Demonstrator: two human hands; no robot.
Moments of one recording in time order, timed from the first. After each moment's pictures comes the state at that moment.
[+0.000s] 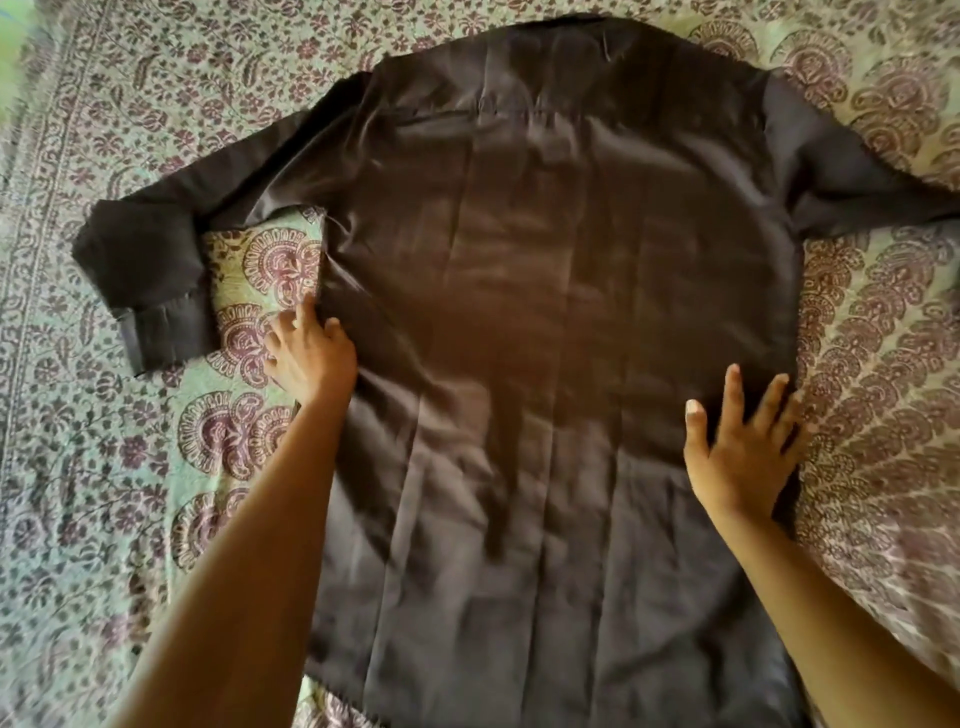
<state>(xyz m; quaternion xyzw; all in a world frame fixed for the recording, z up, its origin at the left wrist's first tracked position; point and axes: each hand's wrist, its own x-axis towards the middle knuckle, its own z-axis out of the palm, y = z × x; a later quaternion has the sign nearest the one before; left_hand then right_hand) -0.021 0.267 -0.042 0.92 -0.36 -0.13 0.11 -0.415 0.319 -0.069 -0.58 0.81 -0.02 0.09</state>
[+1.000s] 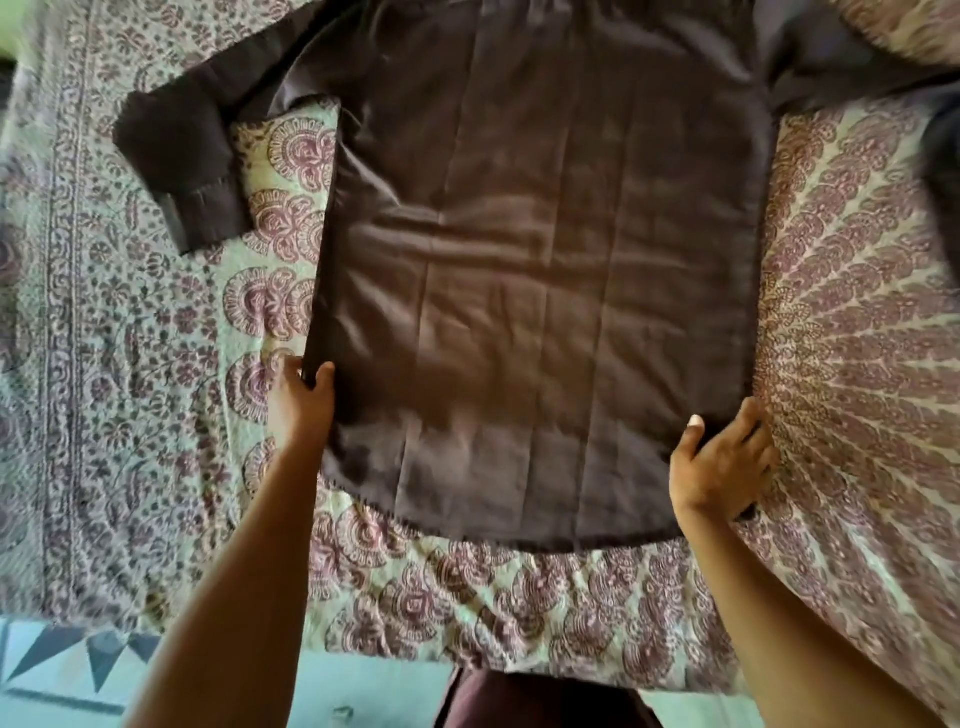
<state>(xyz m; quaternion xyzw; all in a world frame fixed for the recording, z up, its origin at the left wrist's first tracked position) -0.012 0.474 -0.018 0.91 -0.30 -0.24 0.14 -0.410 0.490 -0.038 -0.45 0.88 -0.09 0.12</state>
